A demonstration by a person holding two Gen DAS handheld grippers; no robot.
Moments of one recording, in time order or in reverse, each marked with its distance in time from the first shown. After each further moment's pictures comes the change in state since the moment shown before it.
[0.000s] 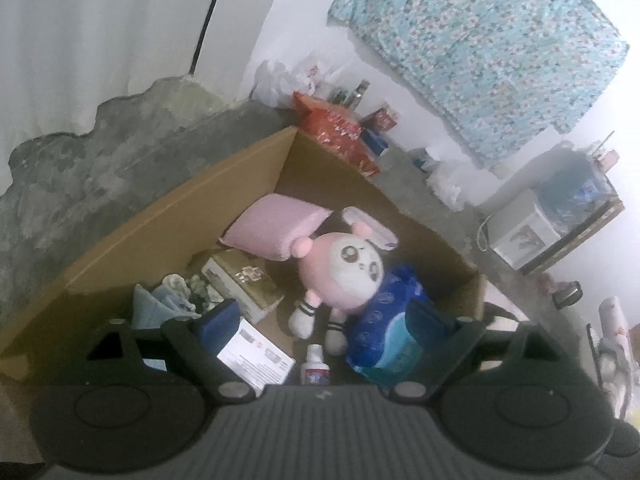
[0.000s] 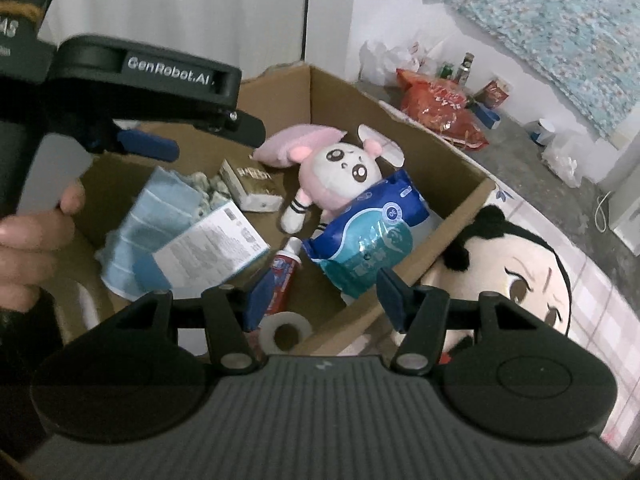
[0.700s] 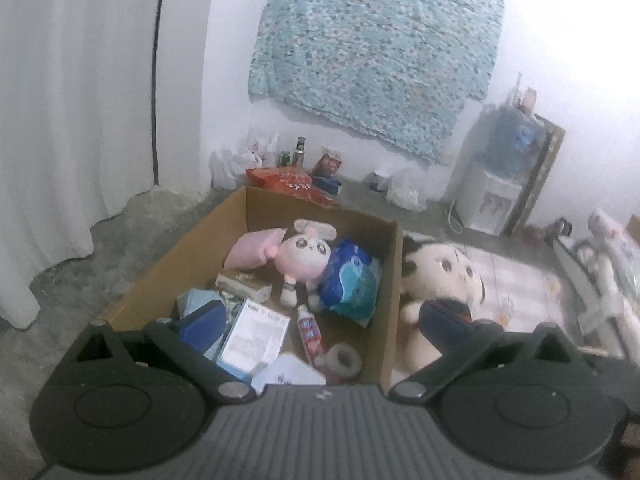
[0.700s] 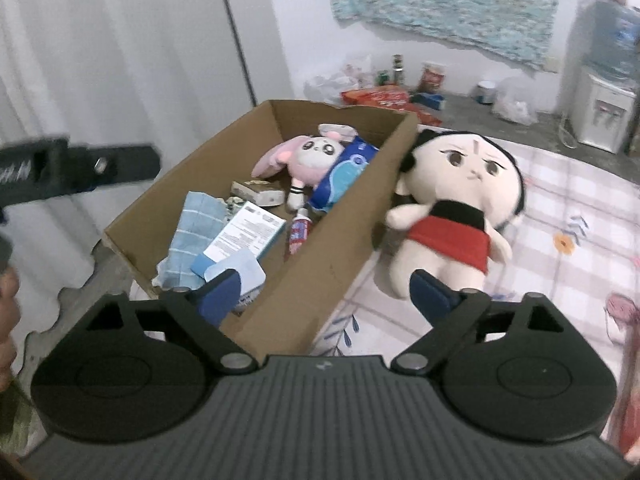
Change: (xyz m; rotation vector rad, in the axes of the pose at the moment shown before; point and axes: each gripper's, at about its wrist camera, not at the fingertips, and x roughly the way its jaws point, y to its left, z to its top) left arm -0.153 -0.045 -0.118 0.394 -0.199 0.008; right arm -0.112 0.025 -0.118 0.383 -0.175 -0.029
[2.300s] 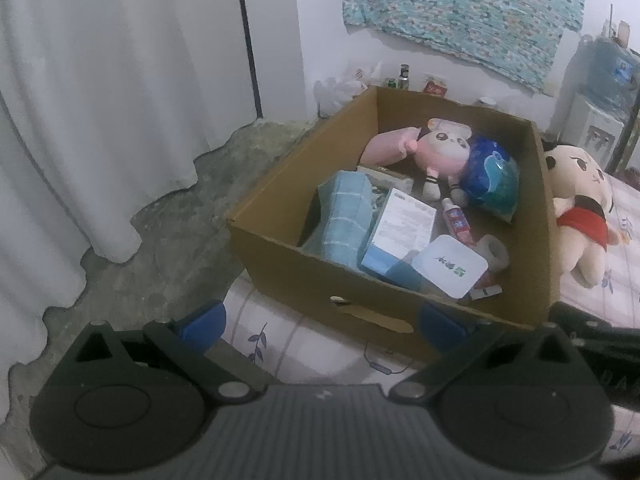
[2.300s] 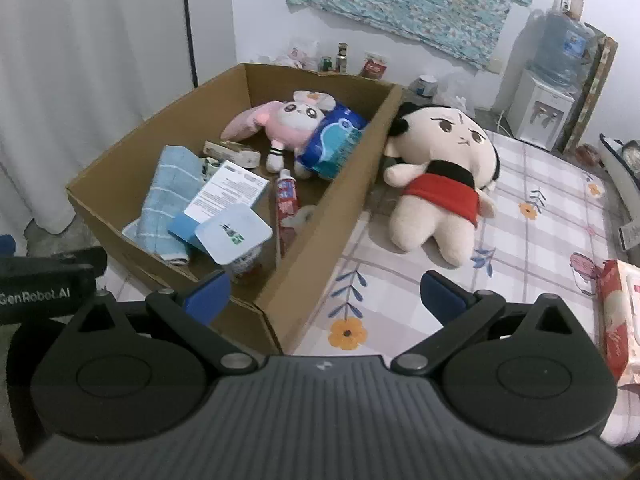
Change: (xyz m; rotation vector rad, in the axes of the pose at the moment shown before) left arm 0.011 0.077 -0.062 -0.019 0.214 0.327; right arm 0.025 0.086 -0.042 -0.030 0.034 -0.262
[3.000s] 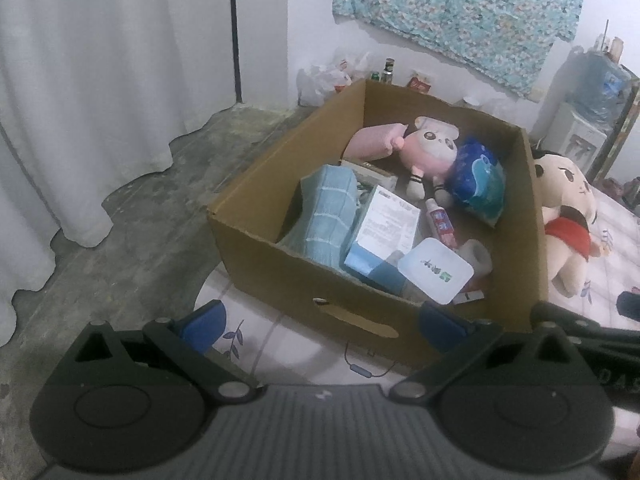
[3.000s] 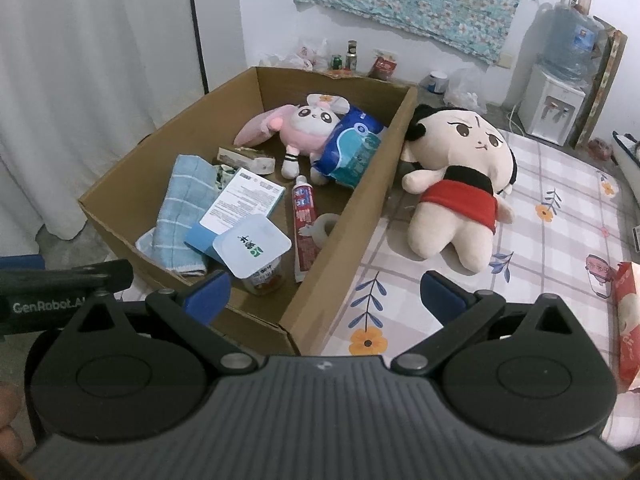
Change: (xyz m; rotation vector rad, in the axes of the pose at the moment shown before) left arm 0.010 0.008 0.006 -0.044 0.034 -0.100; right arm 0.003 0.008 0.013 0.016 0.010 0.040
